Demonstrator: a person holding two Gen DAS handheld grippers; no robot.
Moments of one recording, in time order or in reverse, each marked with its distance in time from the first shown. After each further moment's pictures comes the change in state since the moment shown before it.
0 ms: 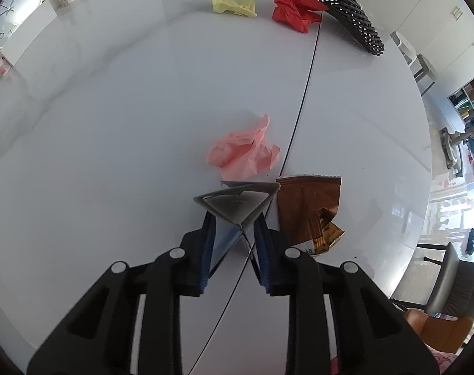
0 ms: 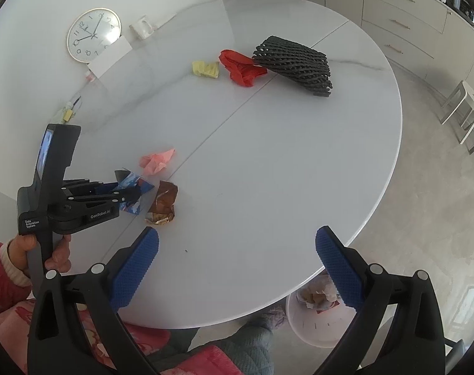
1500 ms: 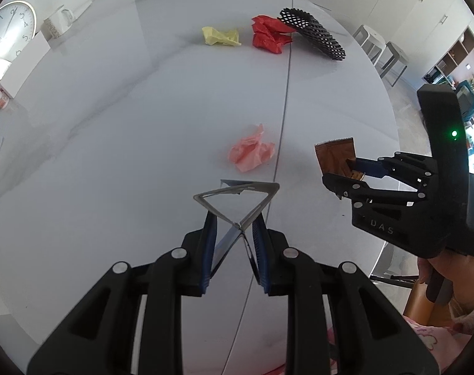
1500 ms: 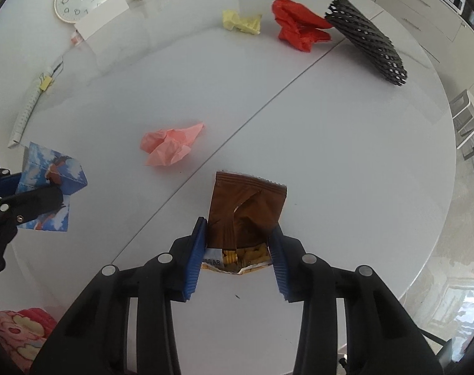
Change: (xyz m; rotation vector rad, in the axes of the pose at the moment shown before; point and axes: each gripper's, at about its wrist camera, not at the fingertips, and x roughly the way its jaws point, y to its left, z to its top) left arm -0.064 0.020 -0.020 0.146 -0.064 -0.058; right arm 0.102 0.071 0.011 -0.023 0.092 -0.093
